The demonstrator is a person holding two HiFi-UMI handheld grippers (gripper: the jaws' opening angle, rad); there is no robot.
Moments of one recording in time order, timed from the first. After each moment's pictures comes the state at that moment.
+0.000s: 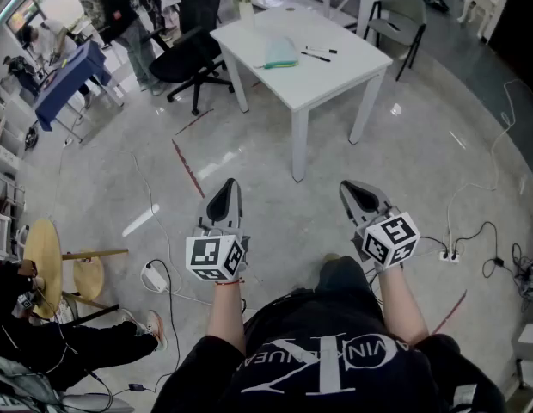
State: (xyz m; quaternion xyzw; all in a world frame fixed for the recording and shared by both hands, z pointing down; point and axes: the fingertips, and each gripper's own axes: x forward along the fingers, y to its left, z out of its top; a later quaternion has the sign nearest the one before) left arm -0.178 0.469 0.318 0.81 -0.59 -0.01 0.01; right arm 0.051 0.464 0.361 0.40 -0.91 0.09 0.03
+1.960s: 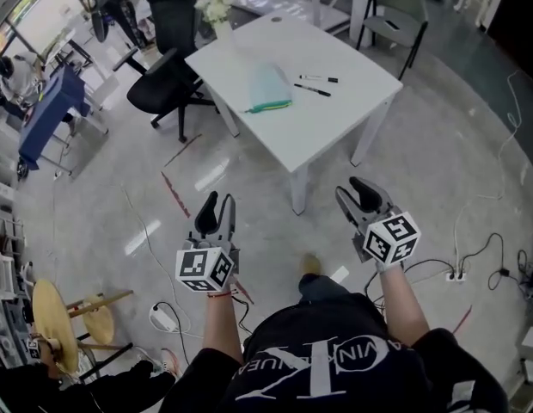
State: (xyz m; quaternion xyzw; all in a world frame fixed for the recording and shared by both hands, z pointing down) left arm -0.193 0.211 0.336 0.82 -0.57 0.01 0.06; right arm 0.072 0.198 0.380 0.44 -0.89 0.15 0.01
